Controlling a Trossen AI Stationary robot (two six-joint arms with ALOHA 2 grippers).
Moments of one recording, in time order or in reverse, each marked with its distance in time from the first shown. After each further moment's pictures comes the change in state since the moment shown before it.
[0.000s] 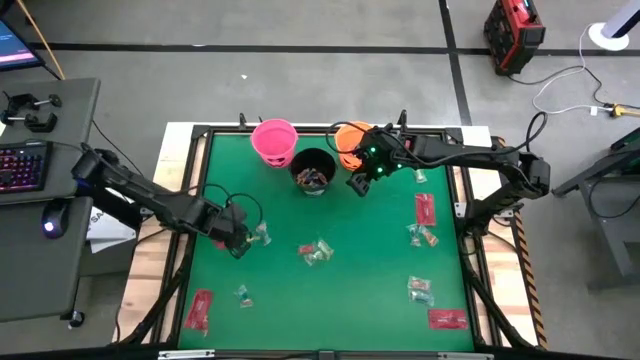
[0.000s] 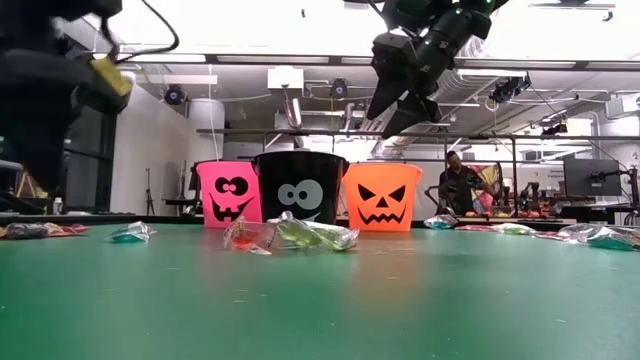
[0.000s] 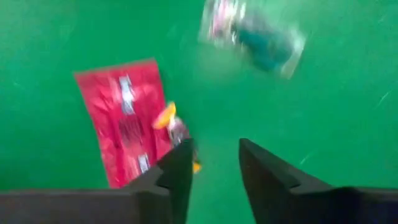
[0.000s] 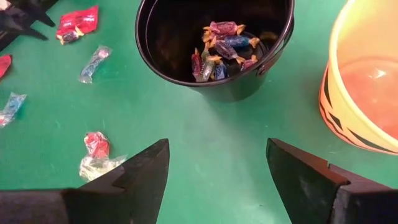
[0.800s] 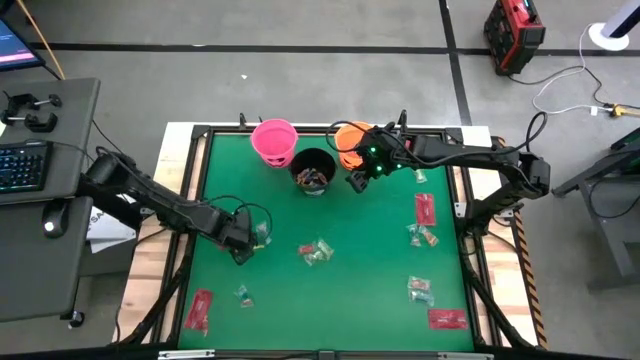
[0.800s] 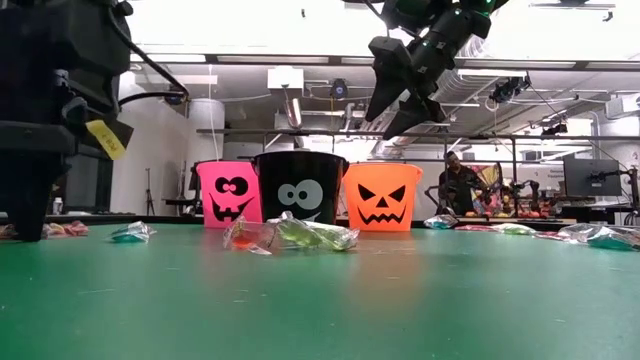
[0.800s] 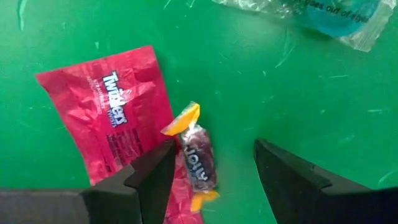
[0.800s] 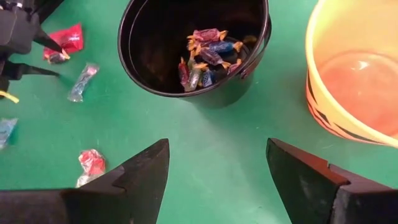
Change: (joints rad) left arm -0.003 0.230 -0.054 0.120 0.025 0.079; right arm 0.000 0.000 0.000 0.004 0.053 0.089
